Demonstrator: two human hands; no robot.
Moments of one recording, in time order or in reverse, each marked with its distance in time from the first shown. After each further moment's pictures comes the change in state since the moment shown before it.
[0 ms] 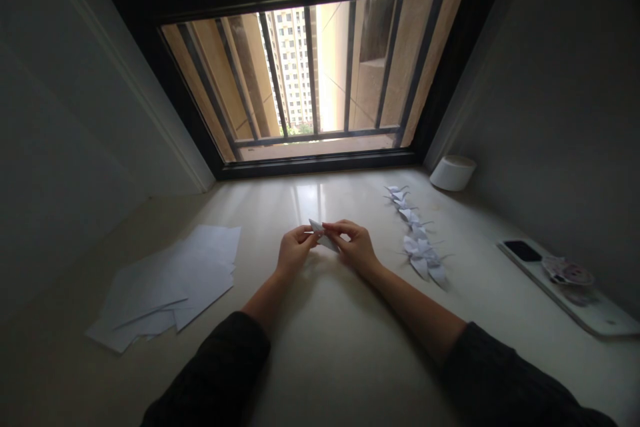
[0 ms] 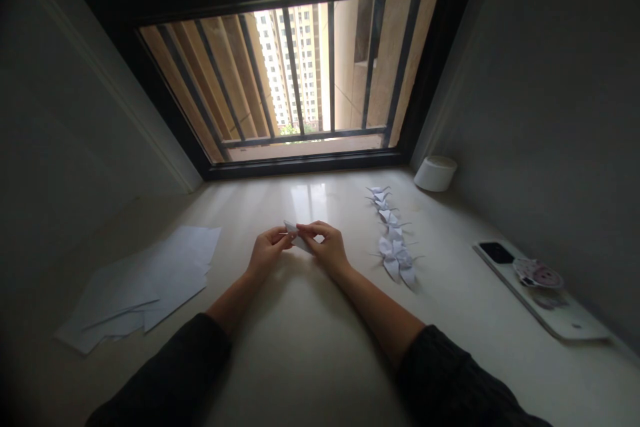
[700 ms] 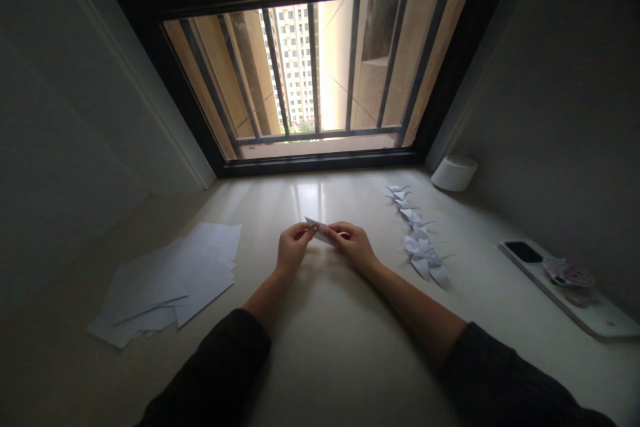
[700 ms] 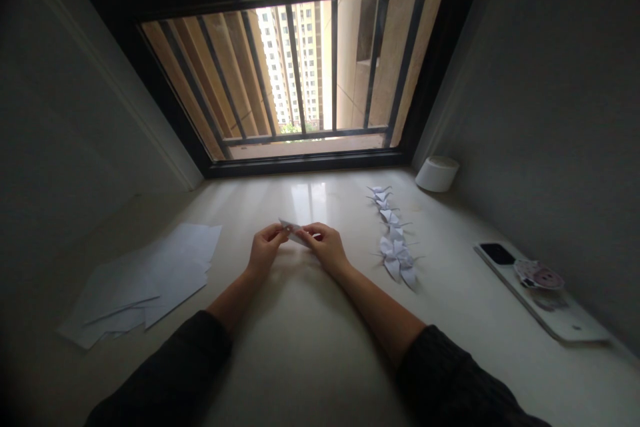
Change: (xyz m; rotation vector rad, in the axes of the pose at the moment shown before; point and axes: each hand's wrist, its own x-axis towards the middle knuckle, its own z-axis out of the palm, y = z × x) left_hand -0.002 0.006 0.001 0.085 0.145 0.127; right_hand 0.000 -0.003 0.004 0.080 -0.075 0.263
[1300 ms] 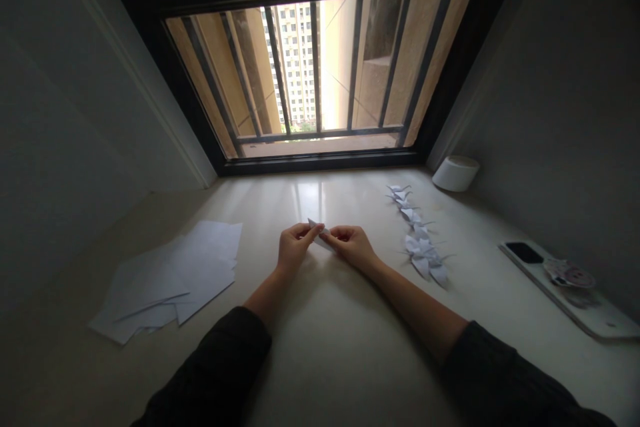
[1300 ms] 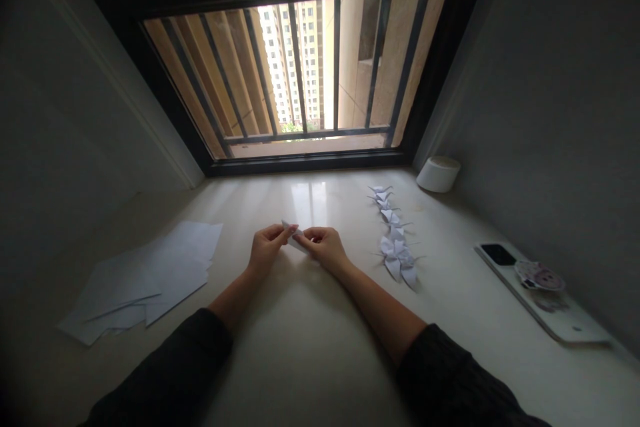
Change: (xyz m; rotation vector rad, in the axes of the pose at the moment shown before) left_hand -0.005 0.014 0.000 0.030 -0.009 0.000; right_hand -0.004 0.000 0.000 -0.033 -0.096 0.055
